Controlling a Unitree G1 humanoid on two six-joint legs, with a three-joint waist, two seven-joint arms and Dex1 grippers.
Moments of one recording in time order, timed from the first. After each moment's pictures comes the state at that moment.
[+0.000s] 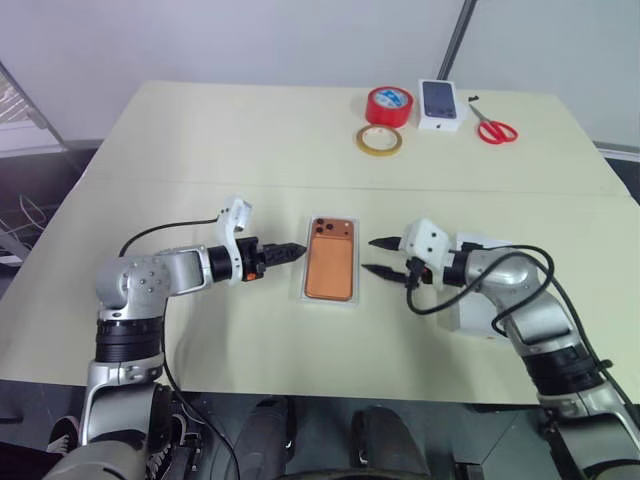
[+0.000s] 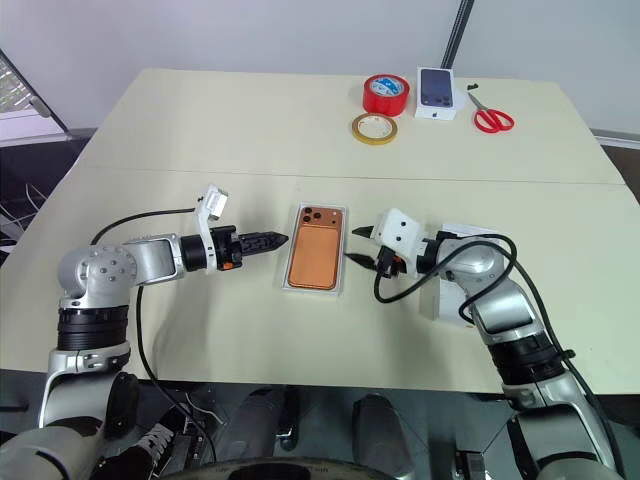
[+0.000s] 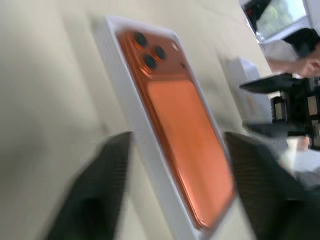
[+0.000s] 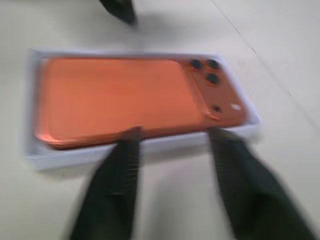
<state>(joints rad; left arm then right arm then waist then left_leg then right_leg) -0.55 0.43 0.13 0.00 -0.76 1.18 -0.51 -0.43 -0.61 0.16 0.00 0.09 0.16 0.91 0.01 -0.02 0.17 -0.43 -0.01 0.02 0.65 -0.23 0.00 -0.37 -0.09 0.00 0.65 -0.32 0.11</state>
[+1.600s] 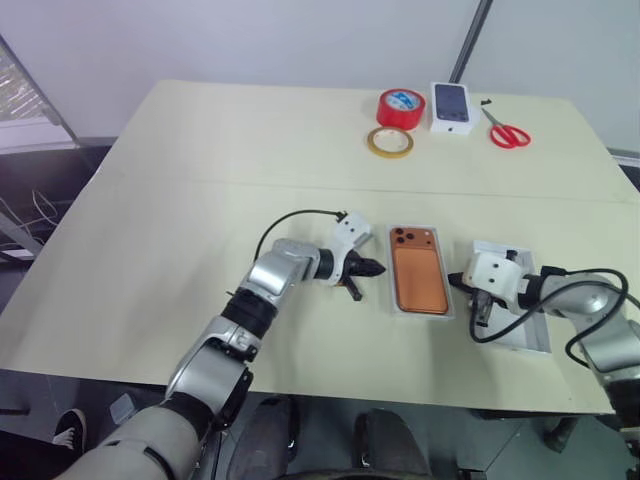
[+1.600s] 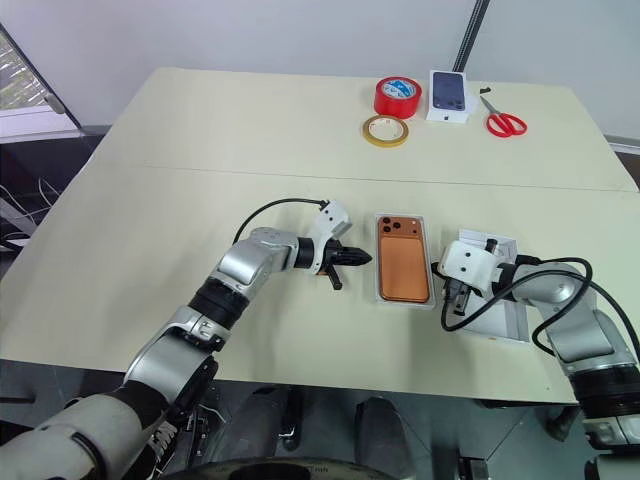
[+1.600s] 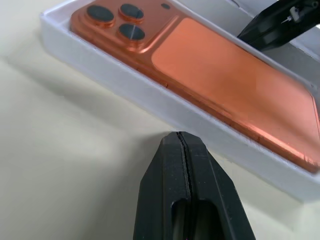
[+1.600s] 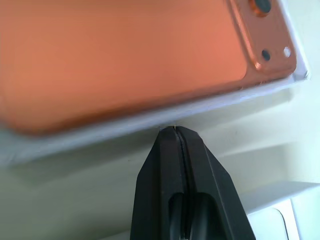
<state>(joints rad) -0.77 0.11 -0.32 0.47 -0.17 0.56 -0.89 -0.14 -0.93 -0.01 0.05 -0.01 0.00 0.97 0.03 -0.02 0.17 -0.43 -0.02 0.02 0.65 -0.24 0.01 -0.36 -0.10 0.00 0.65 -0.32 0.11</state>
